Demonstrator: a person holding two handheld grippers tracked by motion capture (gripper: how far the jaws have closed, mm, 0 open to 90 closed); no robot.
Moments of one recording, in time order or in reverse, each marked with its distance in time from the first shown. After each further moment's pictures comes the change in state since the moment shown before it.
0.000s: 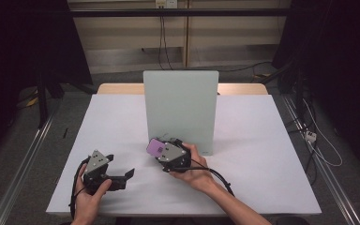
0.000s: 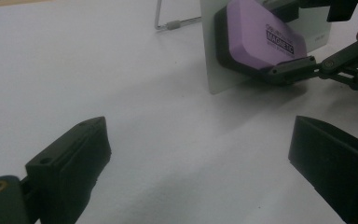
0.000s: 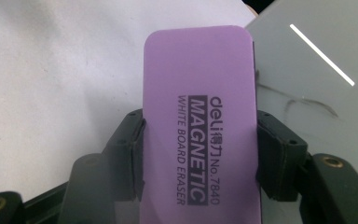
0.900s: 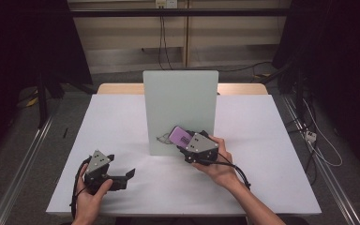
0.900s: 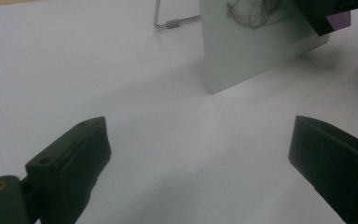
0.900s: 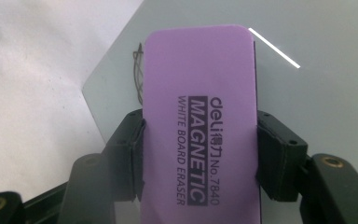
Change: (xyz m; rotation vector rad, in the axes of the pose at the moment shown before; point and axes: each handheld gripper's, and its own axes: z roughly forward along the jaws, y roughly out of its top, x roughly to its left) left arm -0.002 0.001 0.003 0.008 0.002 0.006; right arm -0.045 -0.027 -0.051 -0.076 -0.107 0.084
